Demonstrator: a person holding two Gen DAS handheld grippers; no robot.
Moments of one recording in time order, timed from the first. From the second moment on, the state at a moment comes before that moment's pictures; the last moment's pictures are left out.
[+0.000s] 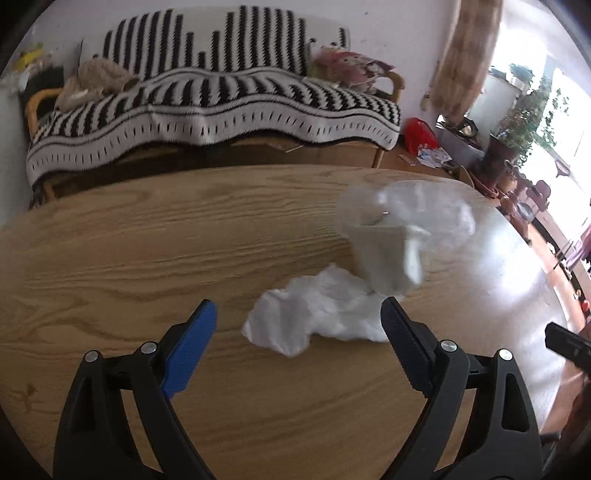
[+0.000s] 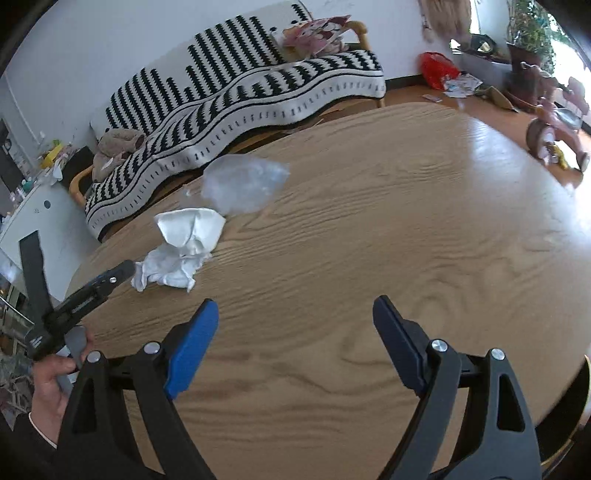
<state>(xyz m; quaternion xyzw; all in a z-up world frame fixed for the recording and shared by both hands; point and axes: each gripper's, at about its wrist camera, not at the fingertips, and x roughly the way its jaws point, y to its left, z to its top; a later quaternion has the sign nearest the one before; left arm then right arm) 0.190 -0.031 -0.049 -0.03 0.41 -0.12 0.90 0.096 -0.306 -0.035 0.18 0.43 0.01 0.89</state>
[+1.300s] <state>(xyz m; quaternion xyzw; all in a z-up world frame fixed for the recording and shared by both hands) 0.118 0.050 -0.024 -0.06 0.44 -0.08 0.90 0.239 -0.152 -0.076 0.01 0.44 0.09 0.90</state>
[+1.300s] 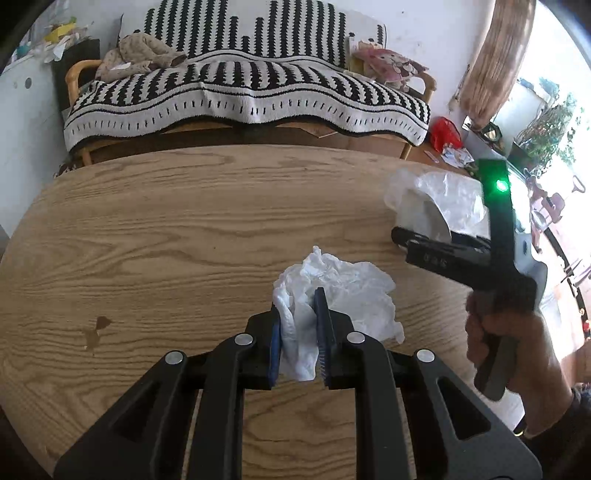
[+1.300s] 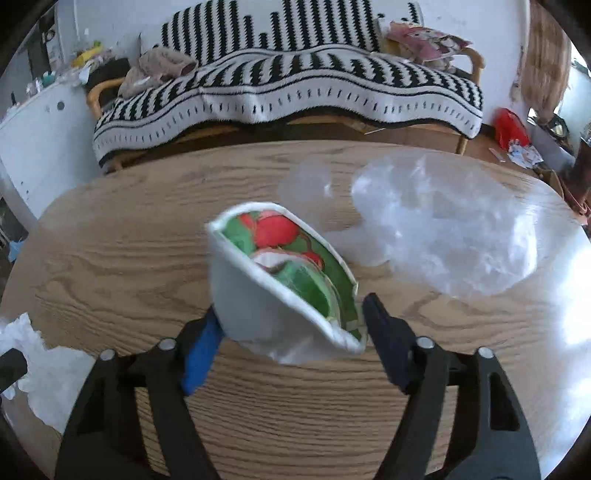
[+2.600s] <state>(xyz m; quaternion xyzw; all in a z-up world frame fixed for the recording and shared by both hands) -0.009 -0.311 -0.013 0.05 0.36 -0.39 0.84 -0.215 -0.606 -0.041 0.23 0.39 -0.25 0.86</state>
